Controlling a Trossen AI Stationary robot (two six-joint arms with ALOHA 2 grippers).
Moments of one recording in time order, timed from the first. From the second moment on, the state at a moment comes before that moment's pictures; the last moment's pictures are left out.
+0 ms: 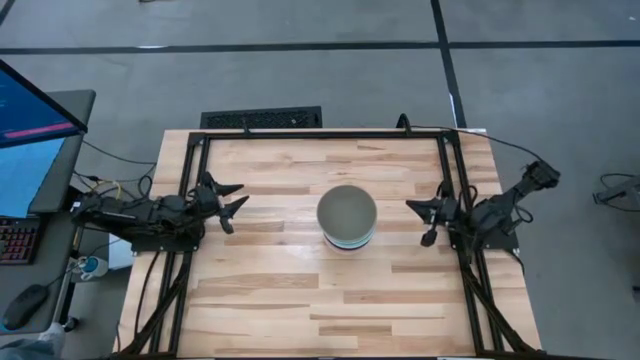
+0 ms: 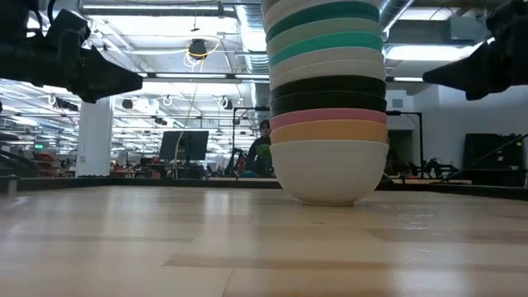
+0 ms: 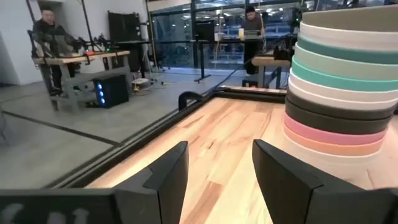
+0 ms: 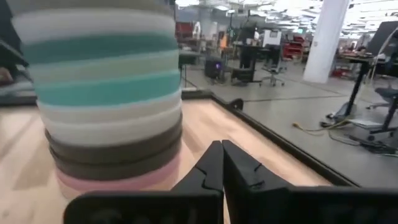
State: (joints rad) left arm -0.14 0.08 0.02 0.06 -0.61 0.02; right arm 0.60 0.09 0.02 0.05 0.96 -0.10
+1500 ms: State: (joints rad) left arm -0.14 0.08 0.02 0.06 -0.61 0.00; right arm 0.59 0.11 0.02 0.01 0.94 -0.11
